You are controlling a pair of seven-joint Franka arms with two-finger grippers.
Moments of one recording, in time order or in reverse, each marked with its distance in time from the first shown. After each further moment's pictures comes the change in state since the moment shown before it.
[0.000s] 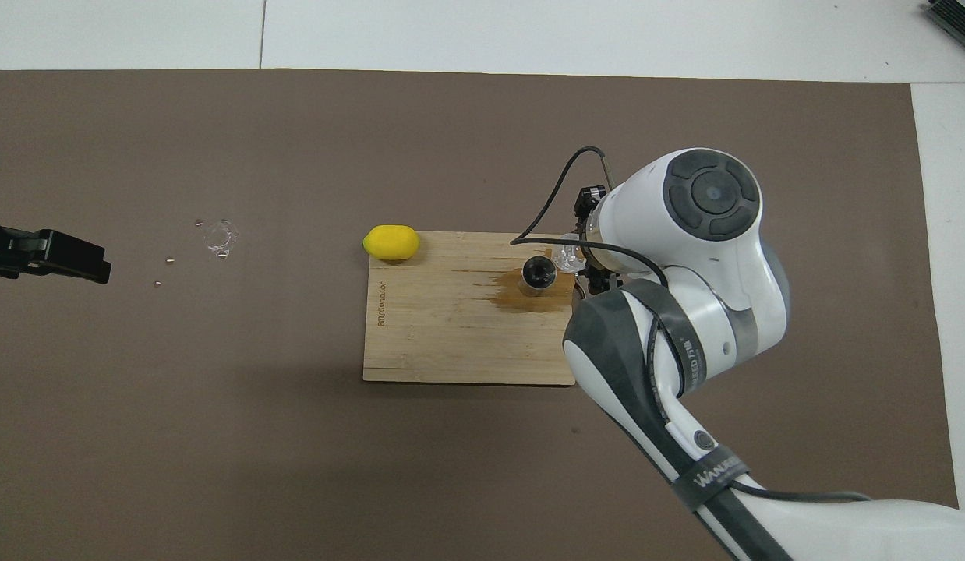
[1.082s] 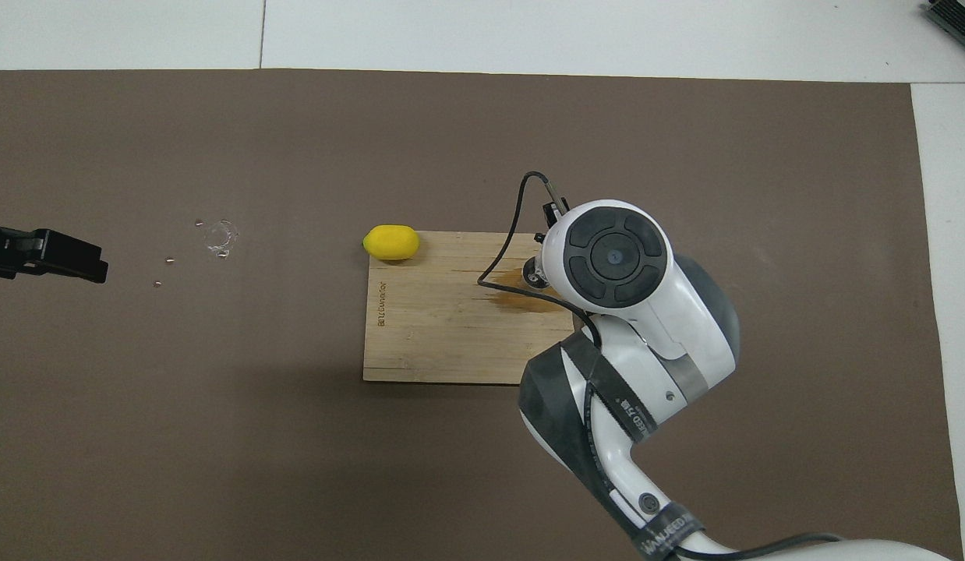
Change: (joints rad) left arm -0.002 0.000 0.008 0.000 0.000 0.001 0.000; right arm 0.111 -0.025 0.004 -0.006 -0.254 0.000 0.008
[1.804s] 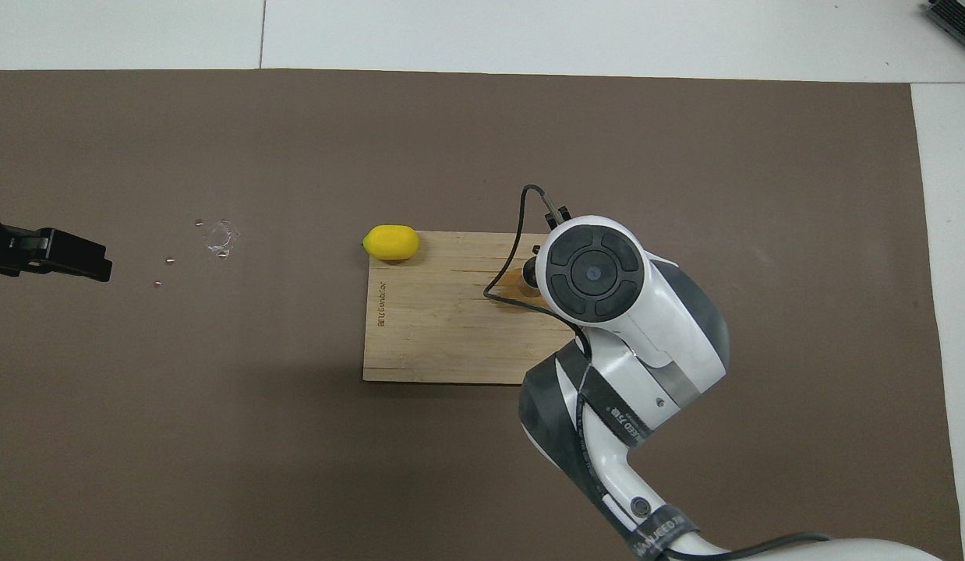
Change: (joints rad) left arm -0.016 0.000 0.010 0.001 0.000 0.004 0.000; right arm 0.009 -0.001 0.001 -0.036 -0.098 0.001 -0.001
